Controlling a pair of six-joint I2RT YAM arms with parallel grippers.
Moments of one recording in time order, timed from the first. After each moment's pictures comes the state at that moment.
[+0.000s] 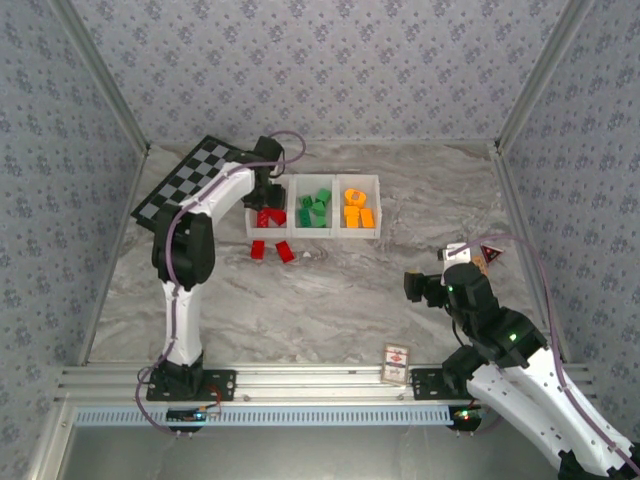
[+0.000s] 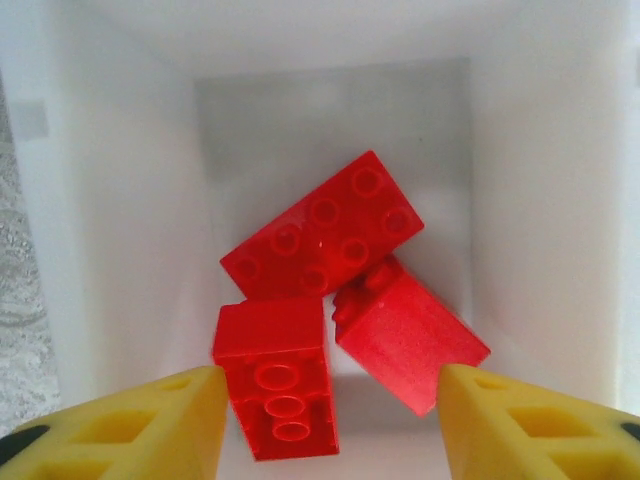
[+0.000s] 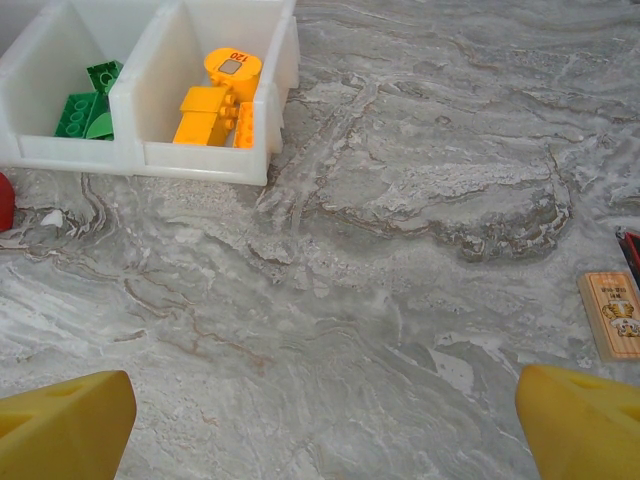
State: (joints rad) left arm -0.39 2.11 1.80 -0.93 -0.11 -0.28; right arm 0.62 0.47 0.66 -0.82 0.36 0.33
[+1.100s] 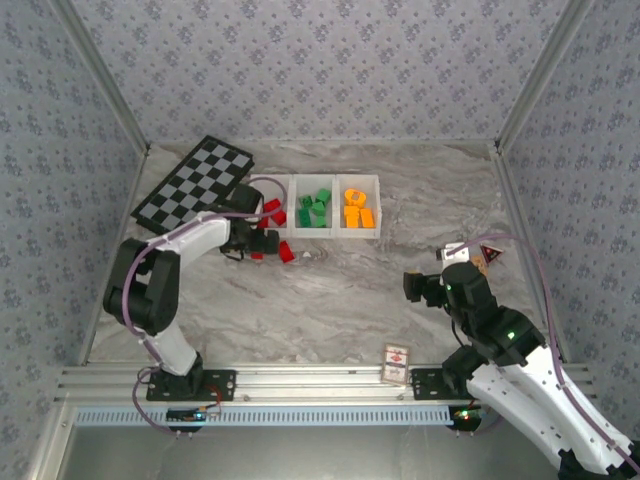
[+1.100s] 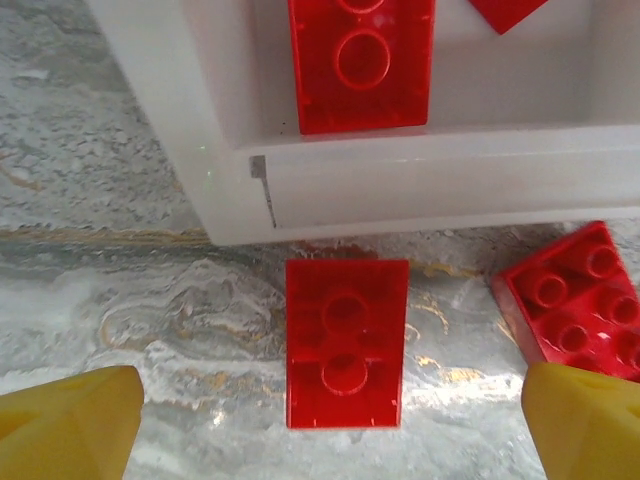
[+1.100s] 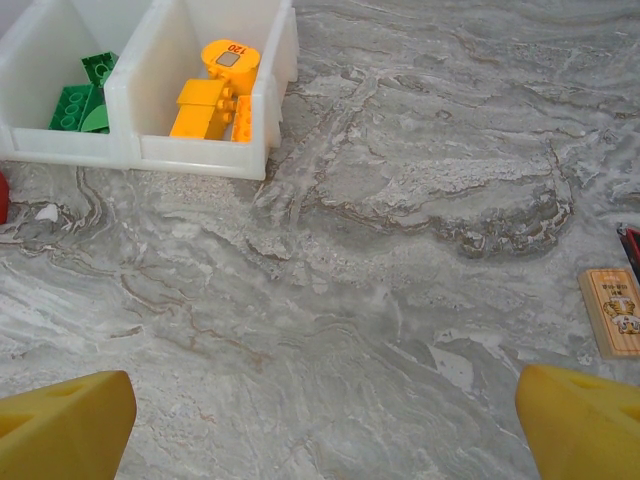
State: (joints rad) left arm -0.39 1.71 1.10 -0.62 -0.04 -0.32; right arm 0.62 0.49 0.65 -0.82 0.36 0.33
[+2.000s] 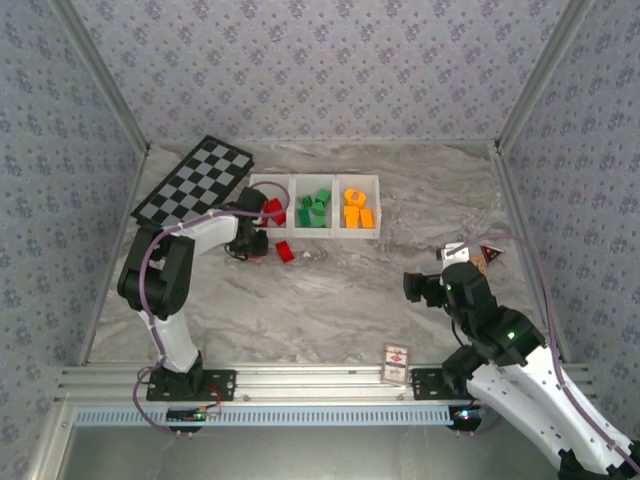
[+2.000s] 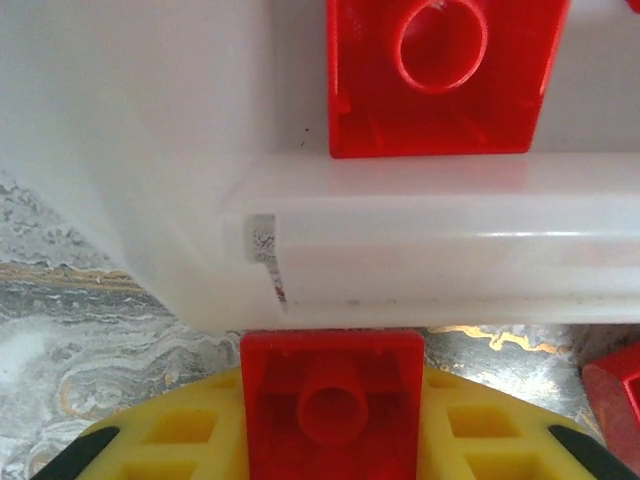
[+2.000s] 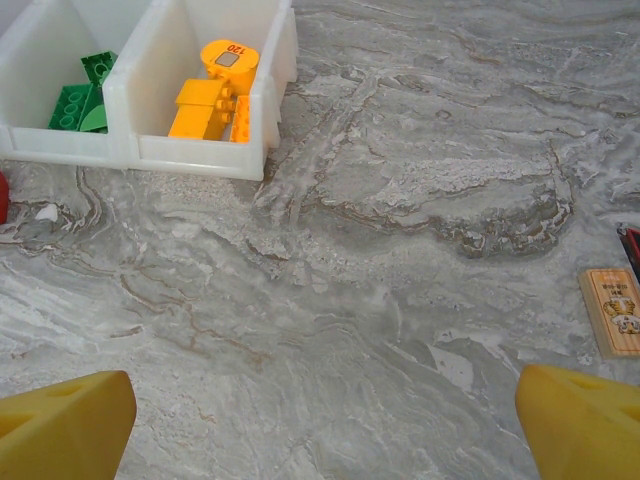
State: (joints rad) left arm -0.39 1.82 1.12 -0.59 -0.07 -0.35; right arm 0.62 0.49 0.65 -0.82 0.36 0.33
